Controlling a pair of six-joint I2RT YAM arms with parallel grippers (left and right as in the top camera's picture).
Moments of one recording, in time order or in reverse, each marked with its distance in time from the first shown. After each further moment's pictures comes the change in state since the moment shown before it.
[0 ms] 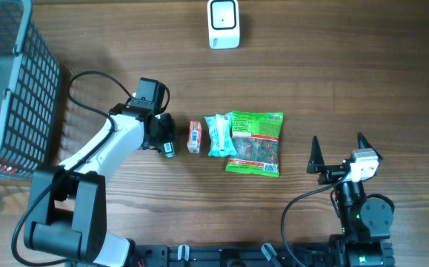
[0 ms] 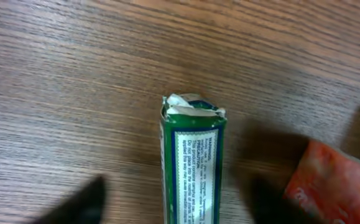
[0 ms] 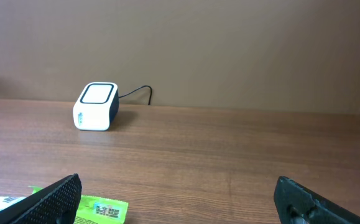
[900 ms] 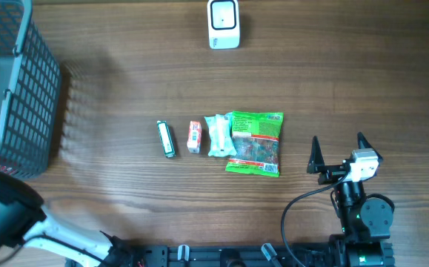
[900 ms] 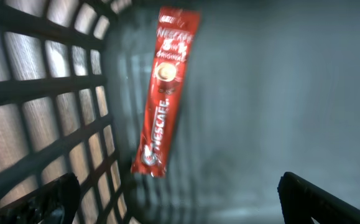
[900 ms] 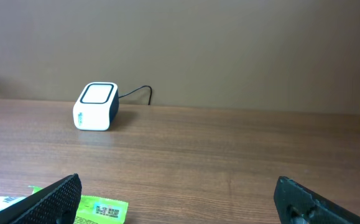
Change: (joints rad) left arm 1.081 0.314 0.851 -0.568 -0.146 -0.080; right arm 0.000 0.000 0.000 0.000 0.000 0.000
